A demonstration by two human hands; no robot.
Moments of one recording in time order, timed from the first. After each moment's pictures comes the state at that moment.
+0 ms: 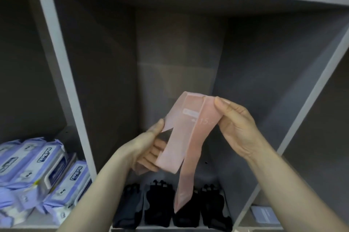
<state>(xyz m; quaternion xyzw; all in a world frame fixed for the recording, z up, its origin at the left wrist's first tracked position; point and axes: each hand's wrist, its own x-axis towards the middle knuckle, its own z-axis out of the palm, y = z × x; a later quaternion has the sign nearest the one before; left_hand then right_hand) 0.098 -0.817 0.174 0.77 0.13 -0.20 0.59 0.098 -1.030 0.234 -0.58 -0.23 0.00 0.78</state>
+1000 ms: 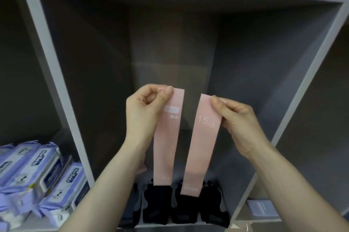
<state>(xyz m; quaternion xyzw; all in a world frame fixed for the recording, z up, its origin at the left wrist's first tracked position) 0.069 -0.857 0.235 0.62 -0.09 0.31 0.71 0.081 -1.039 0.240 -0.67 -0.11 -0.06 0.74</state>
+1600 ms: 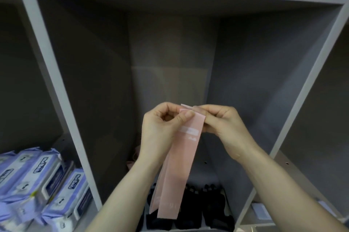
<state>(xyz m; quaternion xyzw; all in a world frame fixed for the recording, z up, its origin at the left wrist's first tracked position) 0.058 -0.877 0.225 0.67 -0.08 0.24 0.70 0.083 -1.018 0.238 -0.70 -0.19 -0.02 0.69</state>
